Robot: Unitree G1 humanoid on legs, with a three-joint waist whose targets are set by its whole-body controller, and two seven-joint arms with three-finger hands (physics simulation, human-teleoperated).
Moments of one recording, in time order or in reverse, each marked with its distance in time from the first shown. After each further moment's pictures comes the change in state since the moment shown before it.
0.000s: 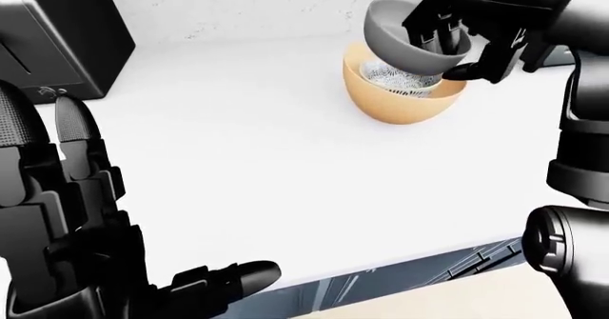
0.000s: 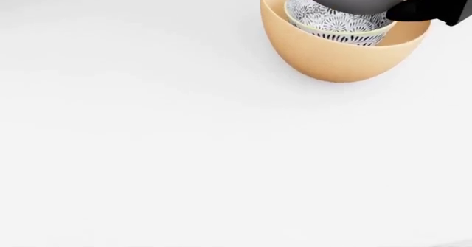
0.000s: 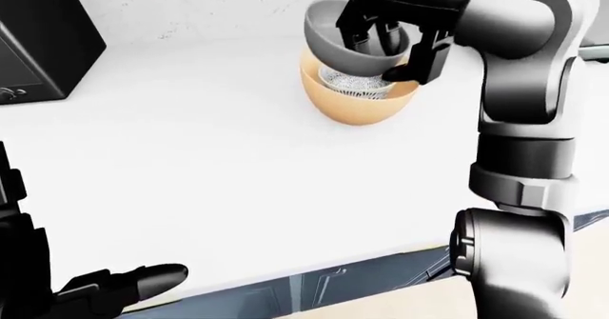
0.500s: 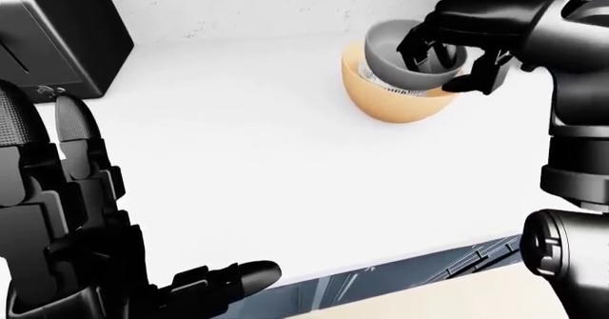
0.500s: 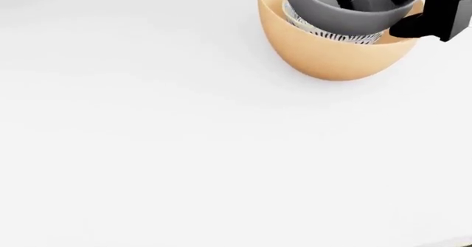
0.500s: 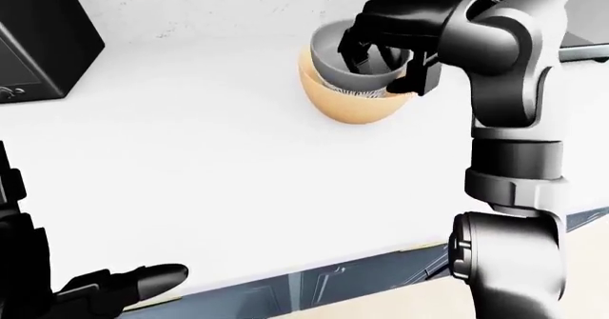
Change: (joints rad) left arm -0.001 -0.001 -0.001 -0.001 0.001 0.000 -0.002; right arm 0.024 0.008 0.011 0.057 -0.142 -0.165 -0.027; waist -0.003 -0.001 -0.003
